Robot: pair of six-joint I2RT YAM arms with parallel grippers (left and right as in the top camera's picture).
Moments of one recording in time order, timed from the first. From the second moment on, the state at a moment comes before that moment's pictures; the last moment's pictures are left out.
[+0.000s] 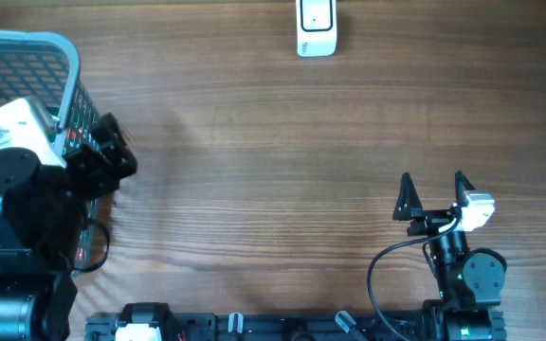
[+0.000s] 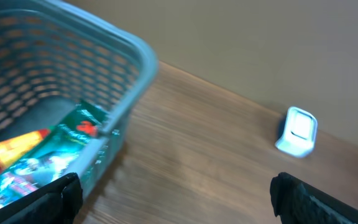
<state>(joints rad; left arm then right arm) -0.01 0.89 1.45 -1.06 -0.20 -0.39 0.02 0.01 0.01 0.00 -0.06 0.17</state>
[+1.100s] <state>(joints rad) 0.24 1.03 1.47 -0.89 -0.60 -0.57 0.02 0.01 0.01 0.00 -0.06 0.17</state>
